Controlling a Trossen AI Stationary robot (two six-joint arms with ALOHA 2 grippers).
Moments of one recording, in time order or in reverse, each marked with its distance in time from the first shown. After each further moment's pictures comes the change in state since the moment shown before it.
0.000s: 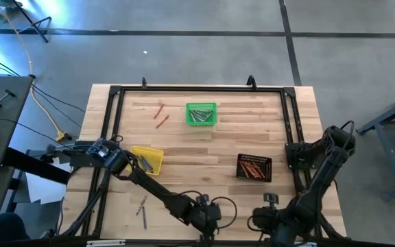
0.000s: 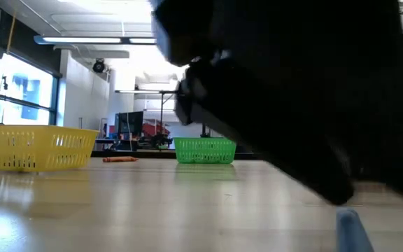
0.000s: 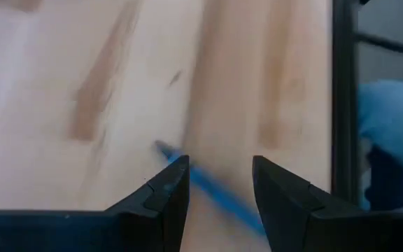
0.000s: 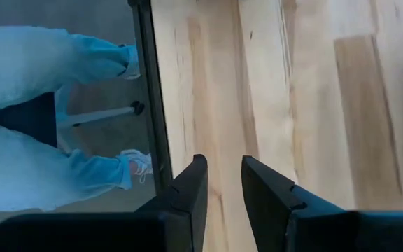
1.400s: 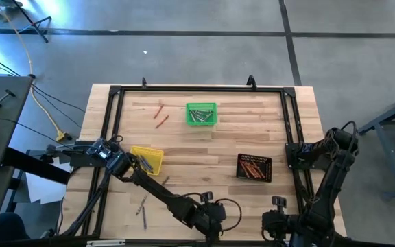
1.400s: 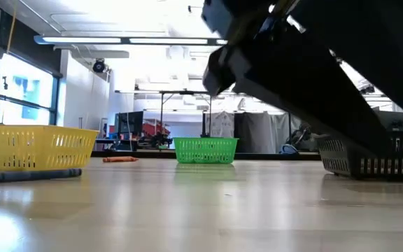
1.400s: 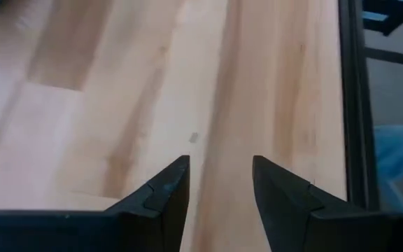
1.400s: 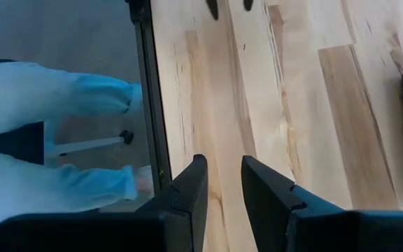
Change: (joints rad) left arm 0.001 0.051 0.144 -0.078 -0.157 0.061; right arm 0.126 0.001 0.000 -0.027 0.172 0.125
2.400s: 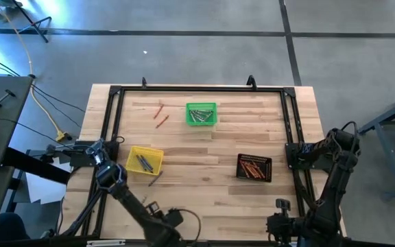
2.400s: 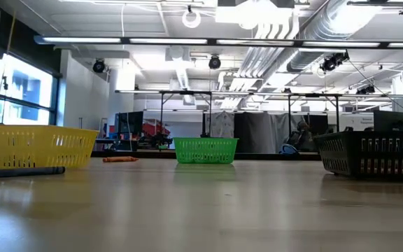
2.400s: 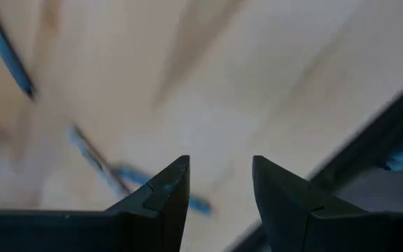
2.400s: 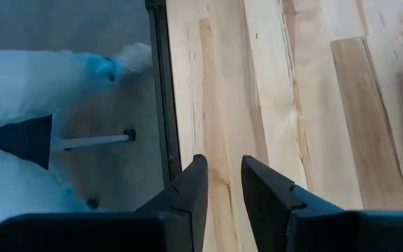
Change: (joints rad) left arm -0.212 -0.003 0.246 -1.076 0.339 -0.702; right arm 0.048 0.000 0.000 0.000 0.012 0.022
